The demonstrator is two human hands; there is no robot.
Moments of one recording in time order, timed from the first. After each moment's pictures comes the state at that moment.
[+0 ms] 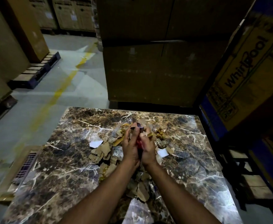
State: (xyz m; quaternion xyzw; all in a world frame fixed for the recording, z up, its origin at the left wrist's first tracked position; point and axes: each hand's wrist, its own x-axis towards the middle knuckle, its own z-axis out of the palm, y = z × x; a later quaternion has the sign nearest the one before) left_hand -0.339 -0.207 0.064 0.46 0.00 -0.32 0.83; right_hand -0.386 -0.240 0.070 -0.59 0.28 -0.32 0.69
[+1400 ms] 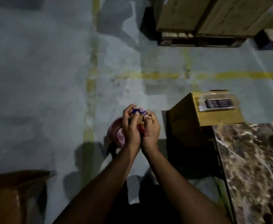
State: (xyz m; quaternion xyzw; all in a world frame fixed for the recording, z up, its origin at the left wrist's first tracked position) left_hand -0.447 0.447 -0.022 0.44 0.41 0.31 0.74; right_hand -0.424 0.405 -0.017 -0.66 -0.04 0.22 0.72
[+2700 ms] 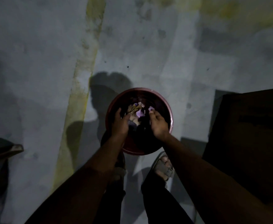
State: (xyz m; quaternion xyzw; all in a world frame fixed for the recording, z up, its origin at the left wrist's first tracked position) left_hand -0.432 0.568 -0.608 0.36 0.69 0.05 0.63; right_hand -0.315 0.486 -0.601 -0.80 -0.06 0.50 0.31
